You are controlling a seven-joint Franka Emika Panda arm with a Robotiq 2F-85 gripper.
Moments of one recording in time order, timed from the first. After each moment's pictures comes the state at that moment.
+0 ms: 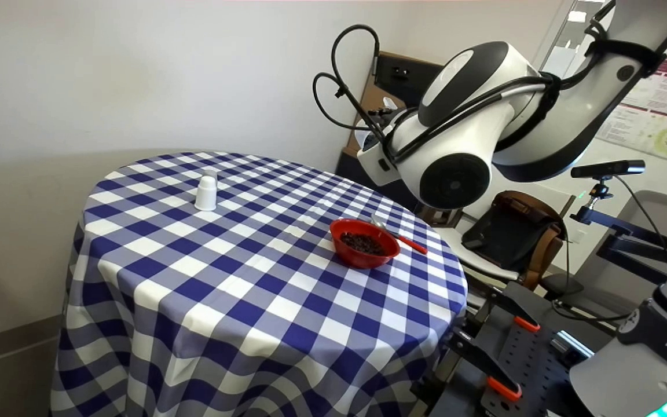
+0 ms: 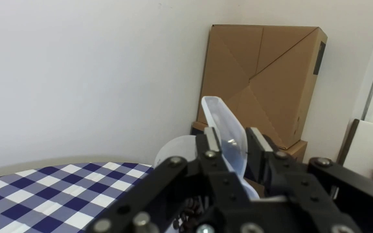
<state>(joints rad) 0.17 0.13 0.20 -2.68 -2.01 1.58 -0.43</state>
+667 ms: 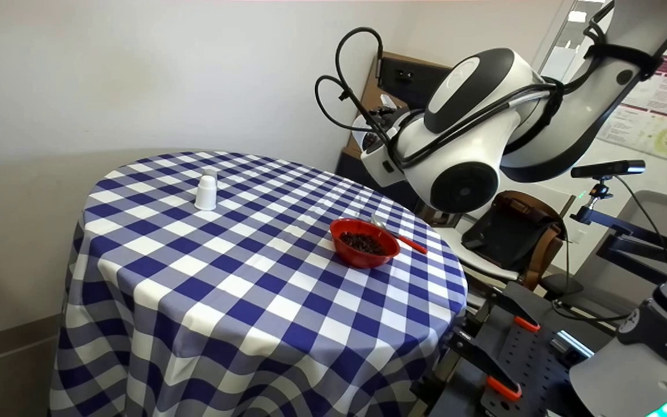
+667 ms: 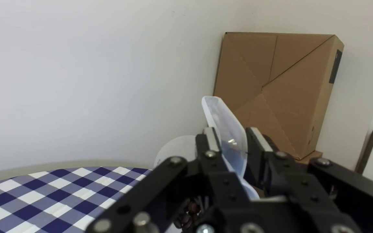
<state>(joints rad) 0.16 0.12 0.18 -2.70 -2.10 1.58 -0.42</state>
